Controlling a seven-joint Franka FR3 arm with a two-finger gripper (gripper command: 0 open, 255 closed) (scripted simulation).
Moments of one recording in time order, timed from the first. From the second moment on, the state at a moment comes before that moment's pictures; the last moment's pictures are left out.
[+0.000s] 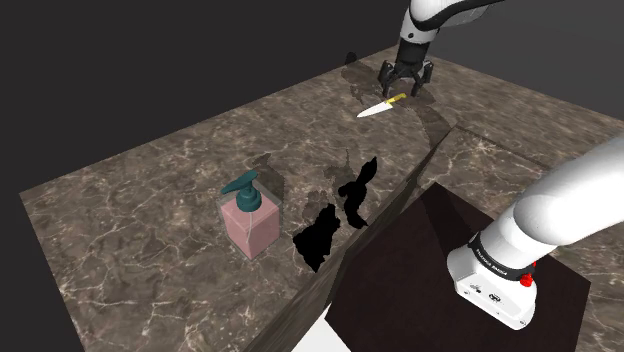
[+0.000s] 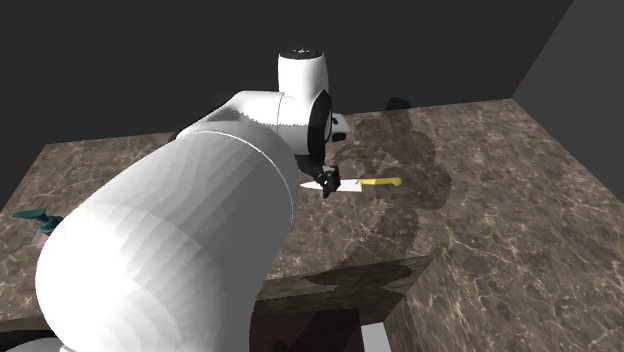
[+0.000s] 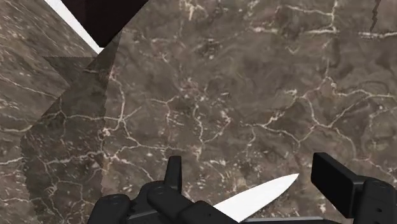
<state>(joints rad) -0.17 -0.21 -0.07 -2.23 -0.07 1.99 0.43</state>
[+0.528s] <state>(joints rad) -0.23 0.04 -0.13 -2.05 -0.03 2.11 0.53</state>
